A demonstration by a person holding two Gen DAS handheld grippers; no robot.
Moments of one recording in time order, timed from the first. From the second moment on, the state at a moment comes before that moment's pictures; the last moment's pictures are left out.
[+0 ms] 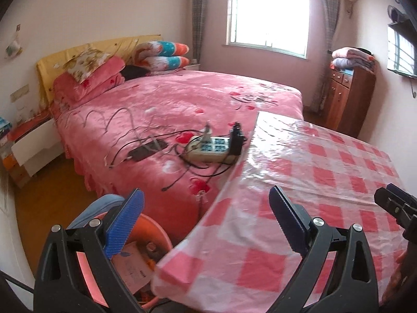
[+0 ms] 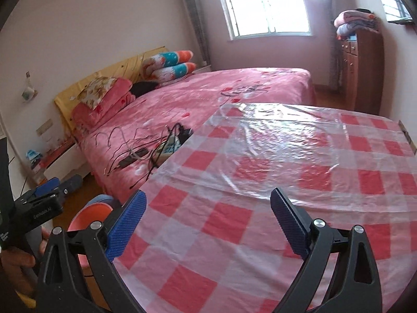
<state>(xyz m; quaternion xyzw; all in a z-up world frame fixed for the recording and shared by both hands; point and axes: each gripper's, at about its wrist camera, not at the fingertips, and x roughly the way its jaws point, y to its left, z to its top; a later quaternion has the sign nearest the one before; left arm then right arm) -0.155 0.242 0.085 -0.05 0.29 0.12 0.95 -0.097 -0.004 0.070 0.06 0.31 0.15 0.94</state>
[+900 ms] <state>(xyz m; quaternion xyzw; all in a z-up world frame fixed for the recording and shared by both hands) -0.120 0.120 0.104 -0.02 0.28 0.02 0.96 -0.115 -0.101 0.085 0.08 0.25 0.05 0.96</state>
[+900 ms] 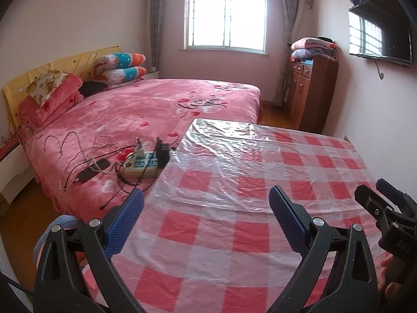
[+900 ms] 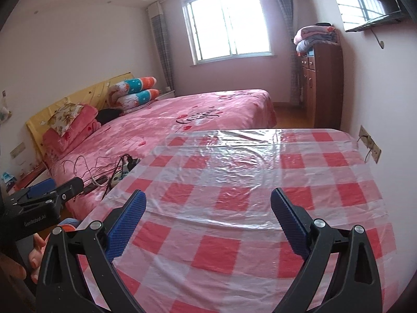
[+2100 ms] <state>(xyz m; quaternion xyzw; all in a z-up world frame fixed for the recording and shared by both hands) -0.116 0.003 0.127 0.01 0.24 -0.06 0.97 -0.147 -0.203 0.088 0.07 0.20 -0.09 0.97</state>
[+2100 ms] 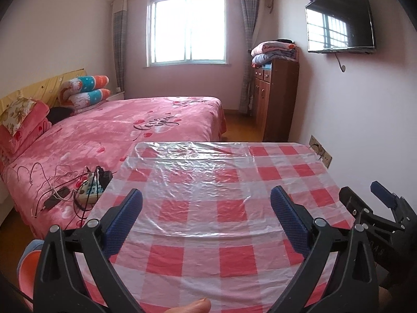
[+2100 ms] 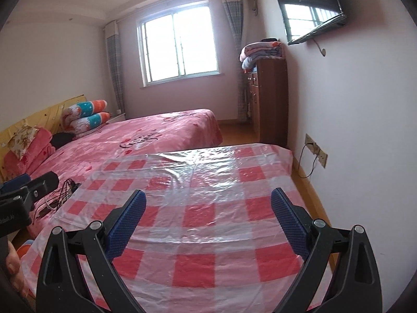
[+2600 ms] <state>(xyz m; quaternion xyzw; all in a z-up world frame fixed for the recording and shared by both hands) -0.118 -0.009 0.124 0.02 0.24 -0.06 0.97 -0.152 -0.210 0.089 0.07 0.20 -0.10 0.97</state>
